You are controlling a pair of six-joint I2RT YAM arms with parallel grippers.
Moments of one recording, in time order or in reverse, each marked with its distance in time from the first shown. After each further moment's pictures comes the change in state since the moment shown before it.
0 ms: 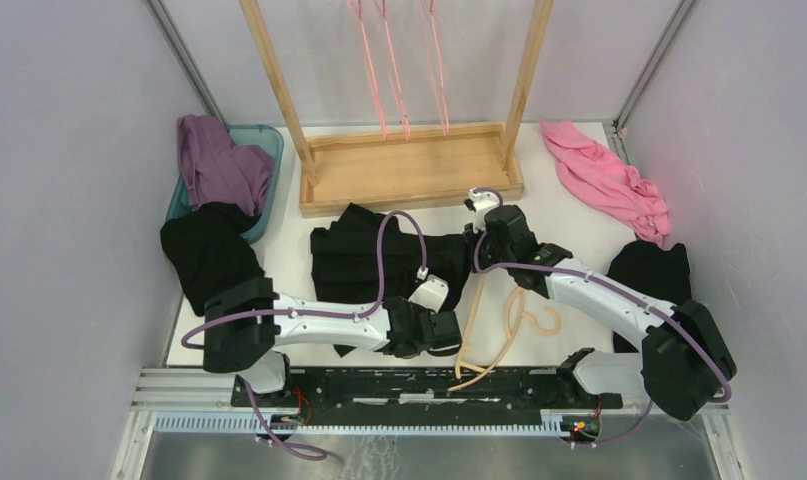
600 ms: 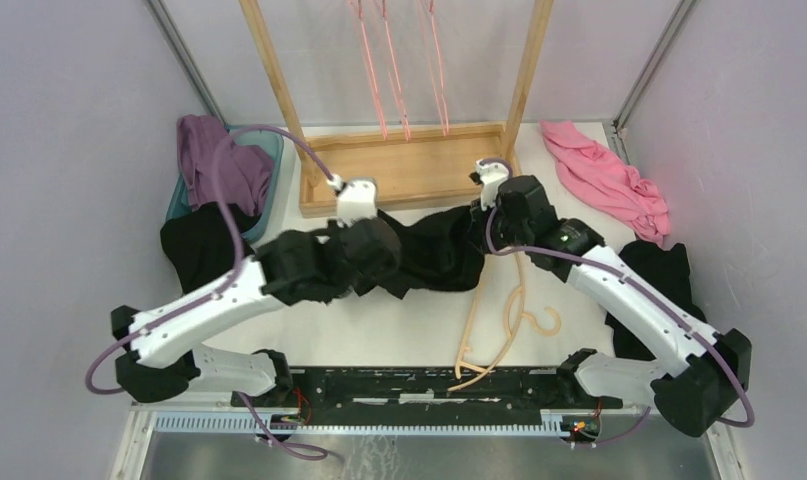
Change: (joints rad) left arm 0.190 -0.379 0.348 -0.352 -0.167 0.022; right arm -0.008 -0.082 0.251 -0.322 -0.023 -0.062
